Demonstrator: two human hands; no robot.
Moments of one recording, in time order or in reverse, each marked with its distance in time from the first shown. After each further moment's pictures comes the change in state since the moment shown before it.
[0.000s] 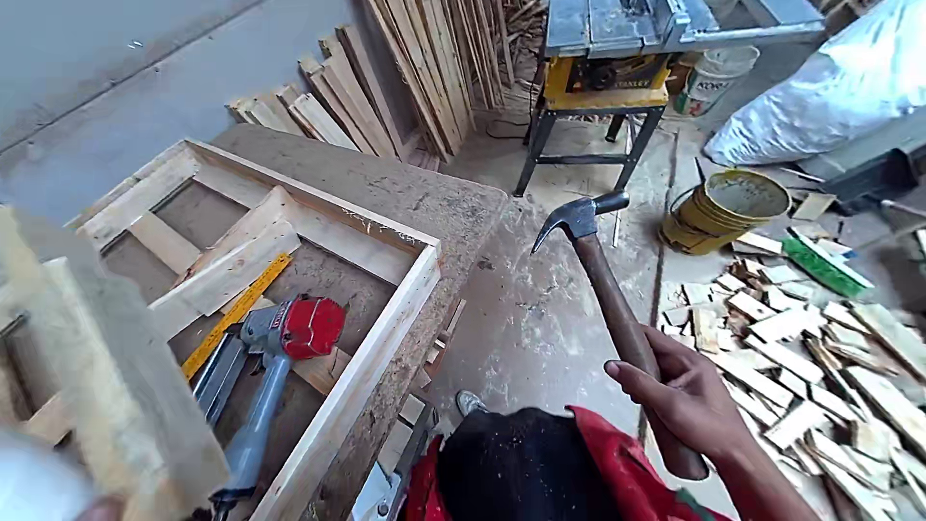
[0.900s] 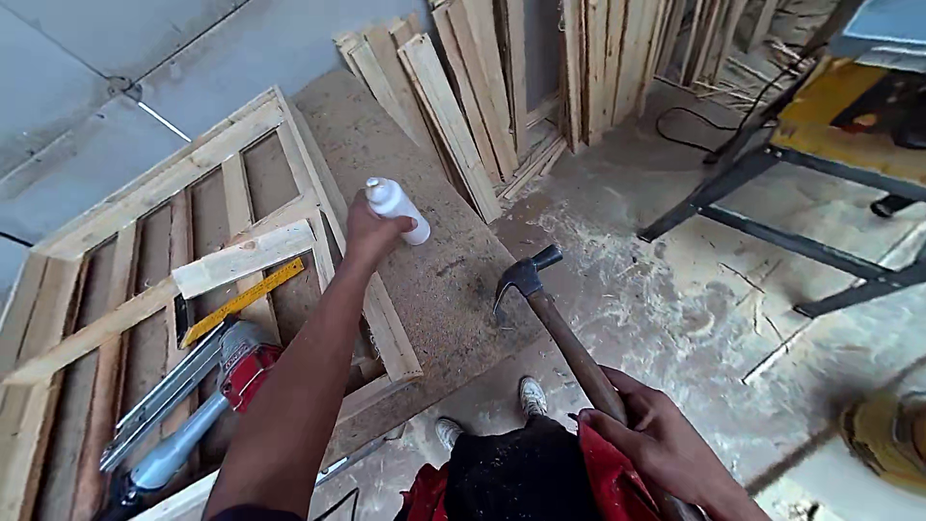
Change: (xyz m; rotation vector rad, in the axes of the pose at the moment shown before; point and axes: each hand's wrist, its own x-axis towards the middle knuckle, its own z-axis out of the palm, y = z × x) left_hand 0.295 -0.079 0.480 0.417 -0.095 -0.271; right_hand 0.418 0.031 -0.031 -0.157 -0.807 -0.004
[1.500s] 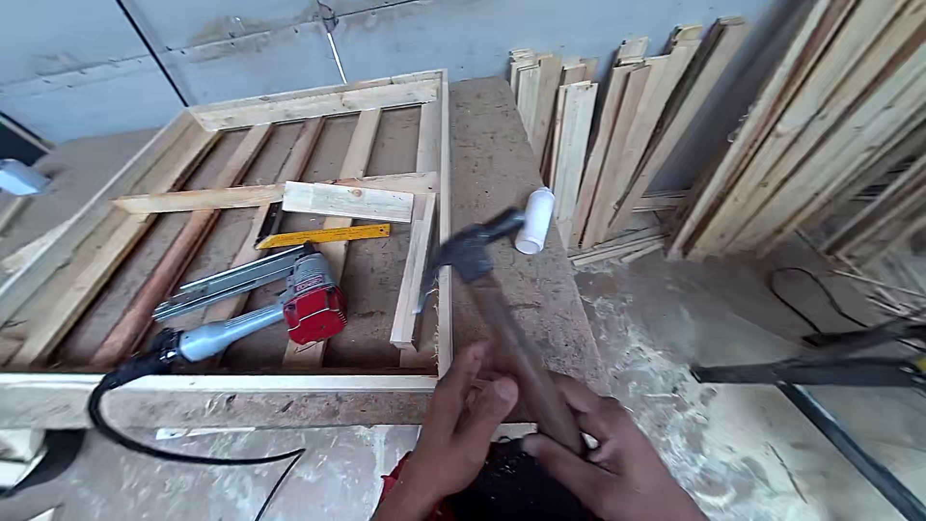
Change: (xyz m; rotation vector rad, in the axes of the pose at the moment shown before) left_hand -0.226 -0.005 0.011 -0.557 0.089 0.039; right_hand 0.105 -0.159 0.075 -0.034 -0.529 -0.528
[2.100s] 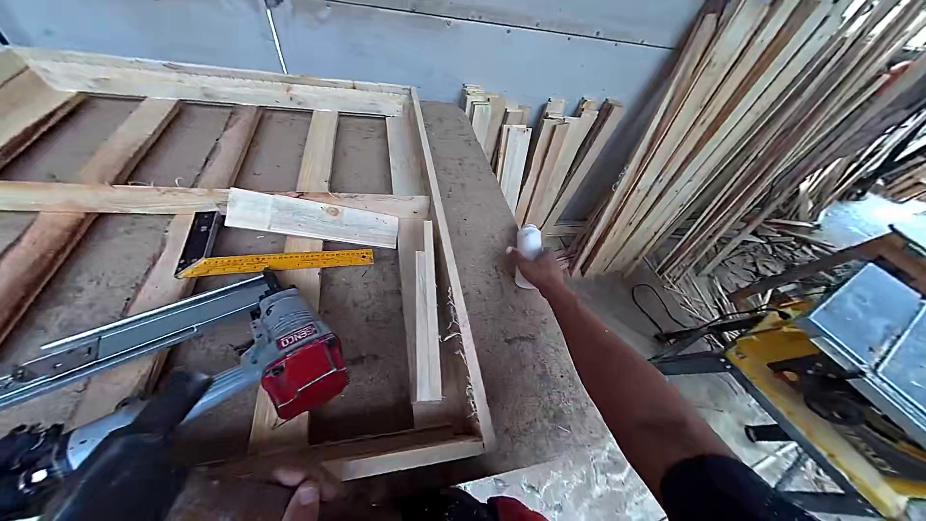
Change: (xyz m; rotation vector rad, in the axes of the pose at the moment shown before) left_hand -0.081 -0.068 -0.211 0.096 0.508 0.315; right_hand 0.264 0.135 -0.111 -0.663 0.676 0.827
